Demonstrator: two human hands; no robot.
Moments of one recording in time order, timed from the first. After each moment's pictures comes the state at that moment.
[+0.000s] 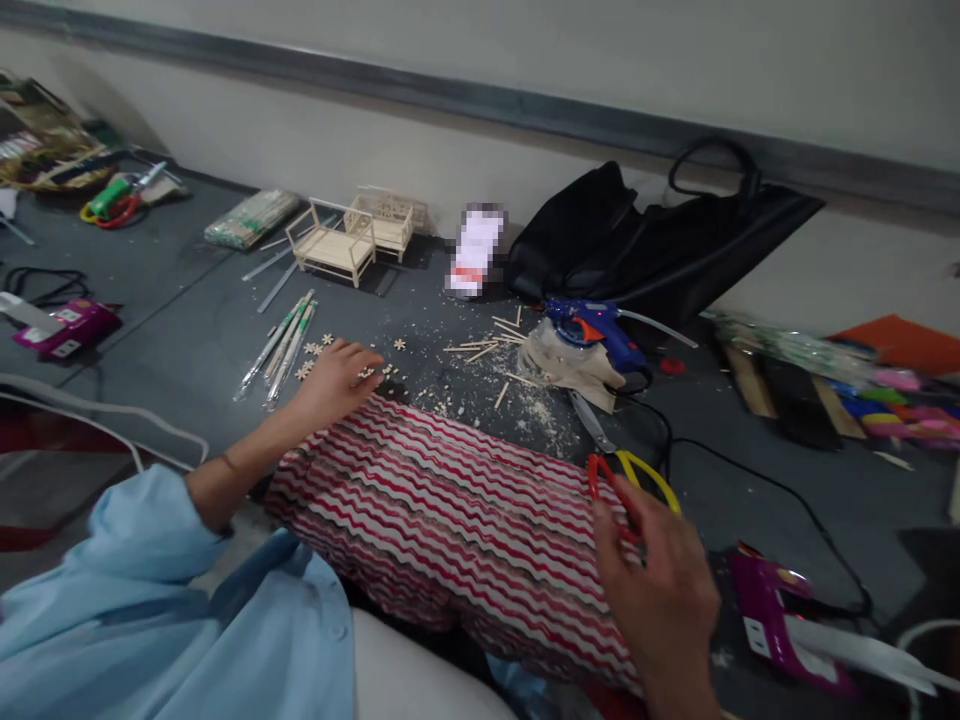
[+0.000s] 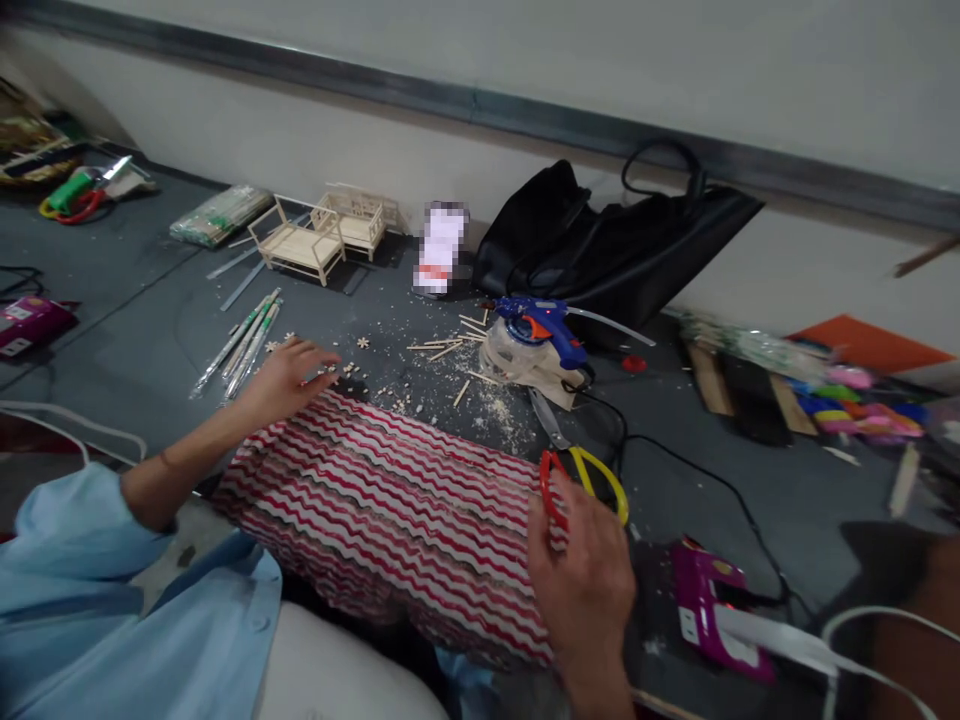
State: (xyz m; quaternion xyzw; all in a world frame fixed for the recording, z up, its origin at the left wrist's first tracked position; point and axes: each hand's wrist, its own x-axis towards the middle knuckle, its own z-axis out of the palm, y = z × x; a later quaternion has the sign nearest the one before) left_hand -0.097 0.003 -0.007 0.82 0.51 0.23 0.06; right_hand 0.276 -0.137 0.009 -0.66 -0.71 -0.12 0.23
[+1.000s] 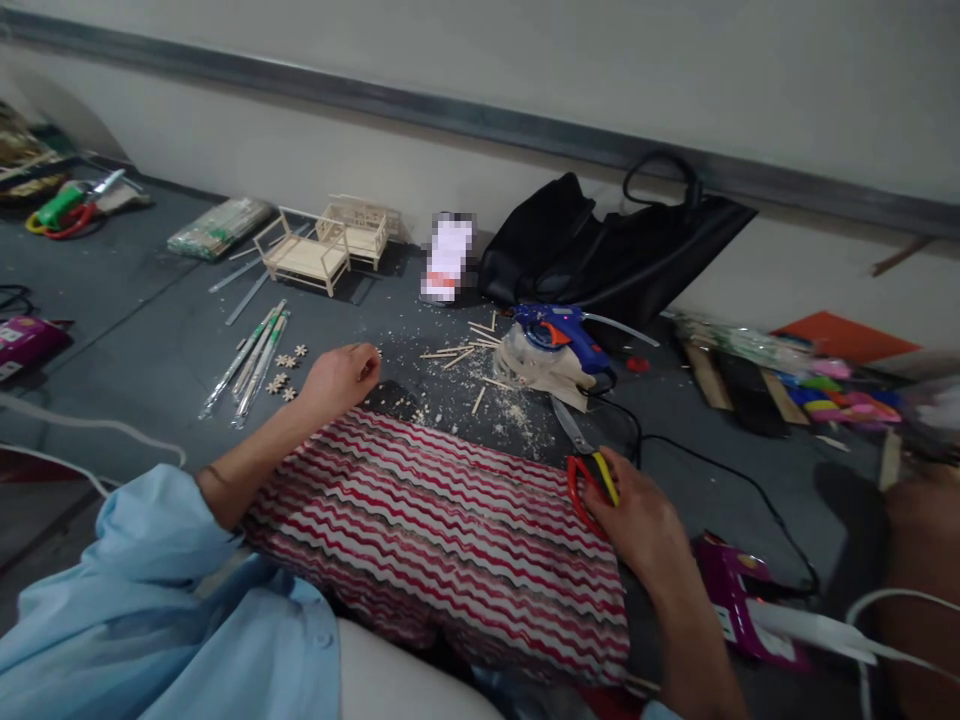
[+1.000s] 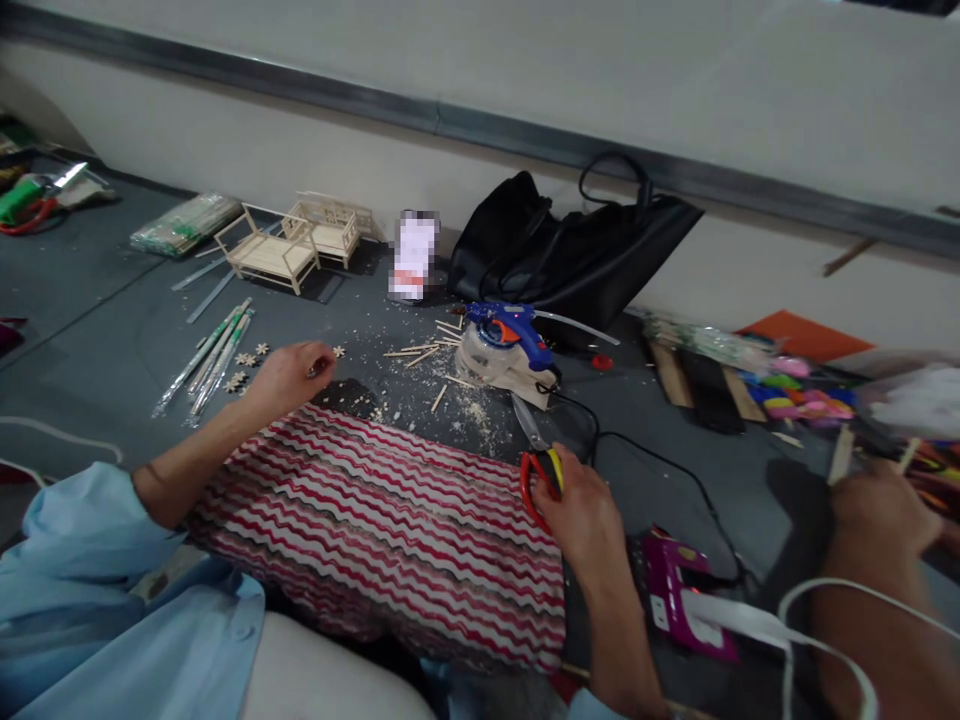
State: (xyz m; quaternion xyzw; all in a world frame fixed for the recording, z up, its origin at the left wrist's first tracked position) left_hand -0.058 0.027 0.005 0.78 0.57 0.25 0.11; right_hand 0.350 -0.083 -0.009 -0.70 -0.71 -0.01 0.10
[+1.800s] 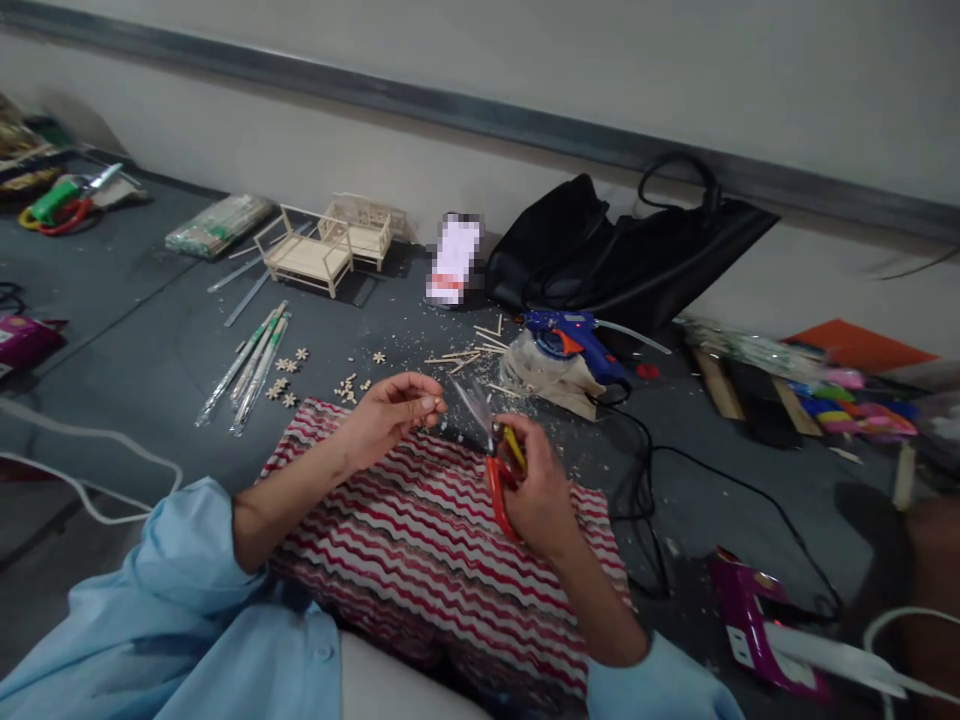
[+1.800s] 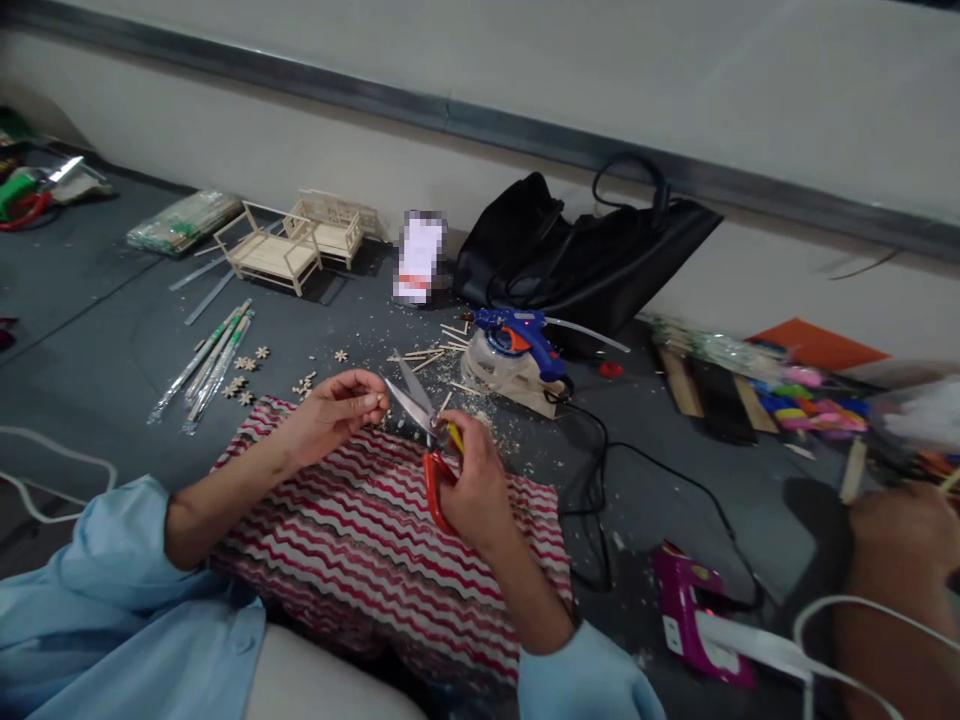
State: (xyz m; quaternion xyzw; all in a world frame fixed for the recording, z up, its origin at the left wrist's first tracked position) left_hand 0.000 -0.005 0.002 0.34 0.28 0.49 0.75; right_hand 0.218 -0.061 0.013 -0.55 -0.75 0.15 0.34
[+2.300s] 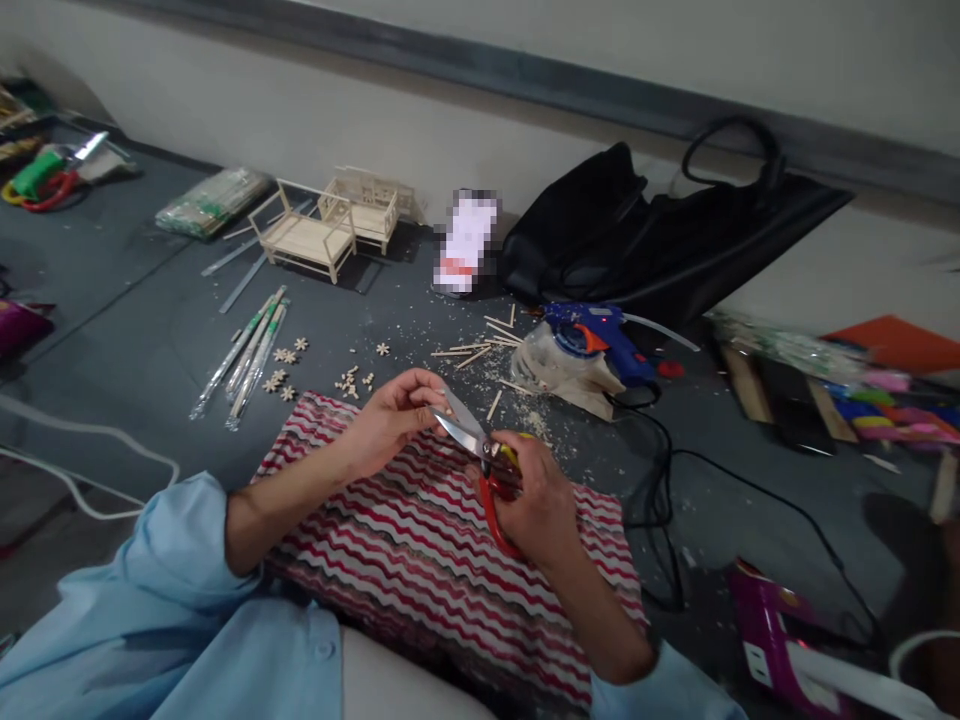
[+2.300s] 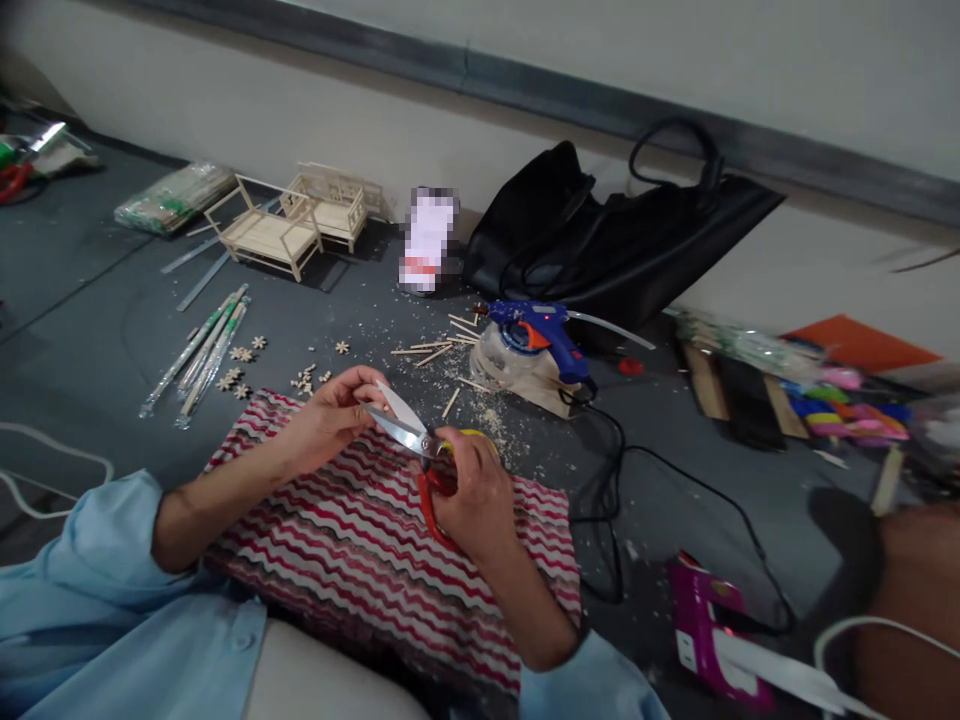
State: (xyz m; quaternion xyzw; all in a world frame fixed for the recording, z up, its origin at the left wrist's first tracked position) left_hand 0.004 -0.012 0.001 0.31 0.28 0.50 0.76; right_hand 0.215 -0.063 -0.007 -0.52 -0.80 0.05 0.30
